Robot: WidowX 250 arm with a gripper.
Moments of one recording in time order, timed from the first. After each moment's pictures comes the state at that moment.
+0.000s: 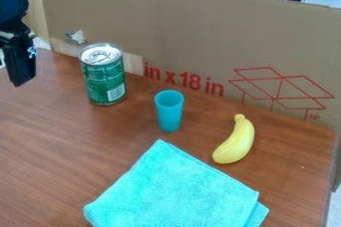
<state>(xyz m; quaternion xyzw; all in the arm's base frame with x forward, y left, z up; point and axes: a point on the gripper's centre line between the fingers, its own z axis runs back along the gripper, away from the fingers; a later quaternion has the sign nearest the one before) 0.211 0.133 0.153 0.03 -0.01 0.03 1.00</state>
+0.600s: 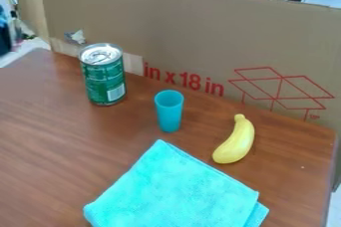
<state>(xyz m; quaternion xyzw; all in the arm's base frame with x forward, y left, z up) 0.199 0.149 0.187 -0.02 -0.04 0.05 1.00</state>
